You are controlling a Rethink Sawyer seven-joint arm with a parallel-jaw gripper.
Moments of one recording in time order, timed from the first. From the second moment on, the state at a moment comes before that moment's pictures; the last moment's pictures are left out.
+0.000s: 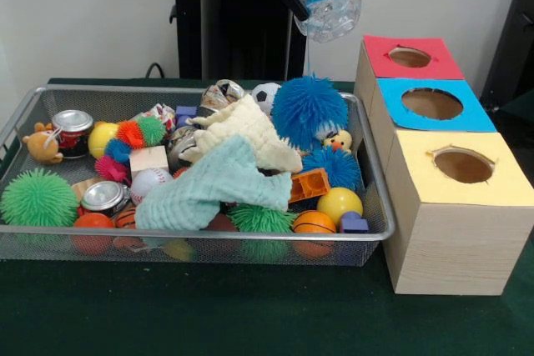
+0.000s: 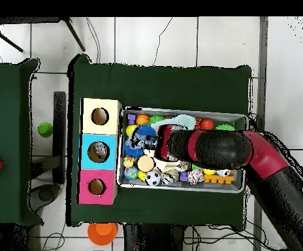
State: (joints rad) arm -1.16 -0.58 1.16 1.90 -0.23 0.85 0.33
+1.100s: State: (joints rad) arm -1.06 -0.58 1.10 1.90 -0.24 0.65 0.33
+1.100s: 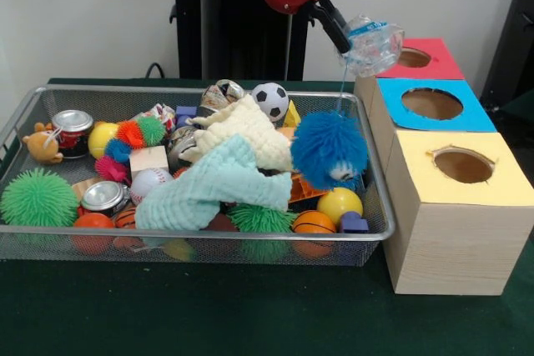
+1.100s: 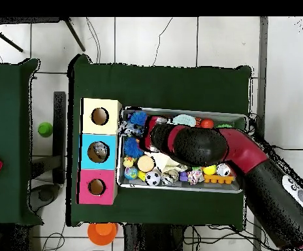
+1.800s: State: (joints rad) arm -0.98 -0.59 1.02 1.91 -0.24 0.62 0.33
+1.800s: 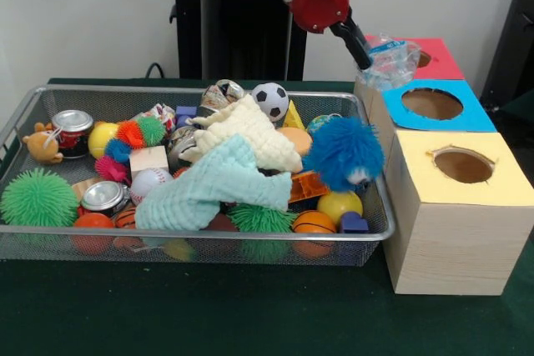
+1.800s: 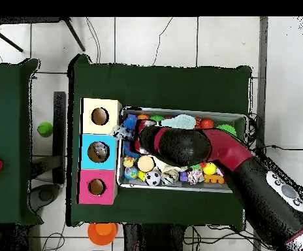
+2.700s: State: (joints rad) arm -0.79 -0.64 0.87 1.97 -0.24 0.54 0.33
